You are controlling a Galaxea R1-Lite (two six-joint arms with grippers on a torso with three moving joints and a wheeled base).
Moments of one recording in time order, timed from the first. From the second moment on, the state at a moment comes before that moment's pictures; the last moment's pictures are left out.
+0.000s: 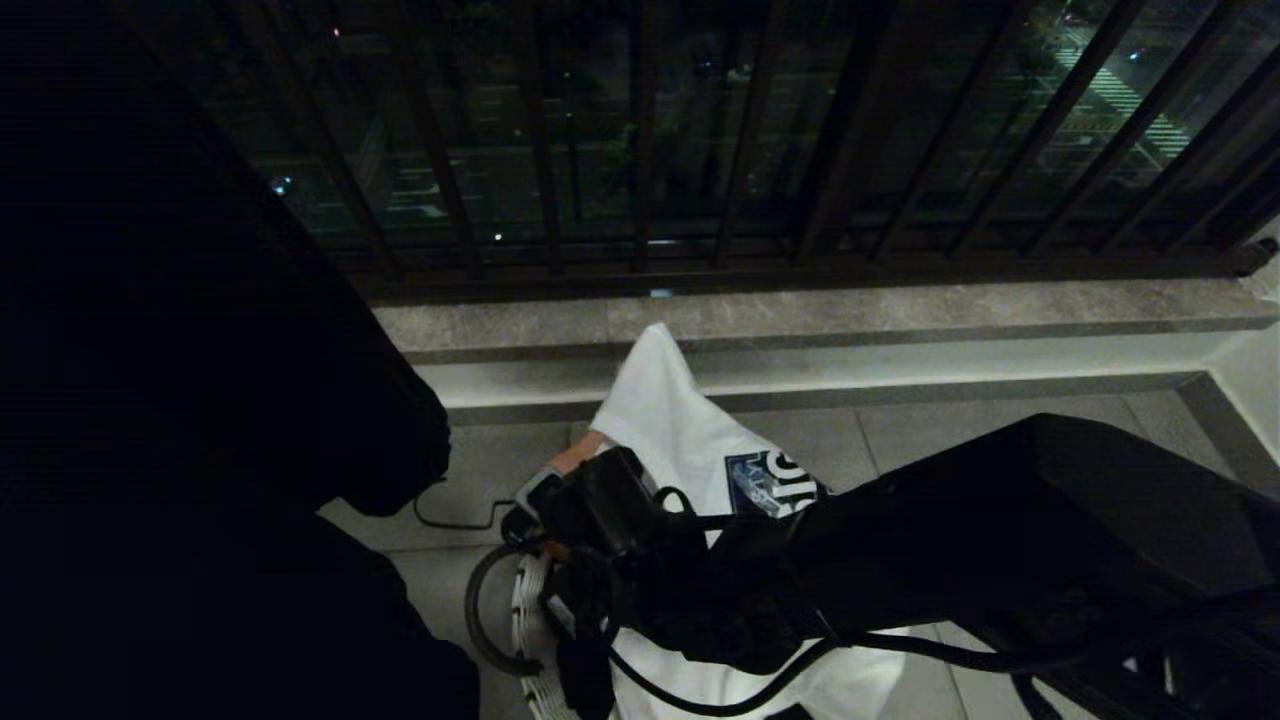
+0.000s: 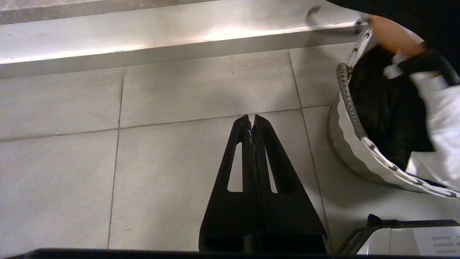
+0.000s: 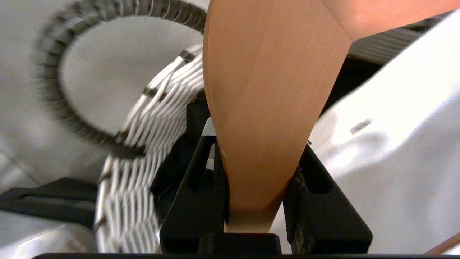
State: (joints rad) left arm 0.00 0.00 0.00 -0.01 -0.03 0.04; right arm 0.90 2.26 -1.41 -0.20 -0.29 -0.14
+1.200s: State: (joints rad) left arm 0.00 0.00 0.00 -0.01 -0.03 0.04; right arm 0.96 1.52 -0.92 -0.15 -0.28 0.04
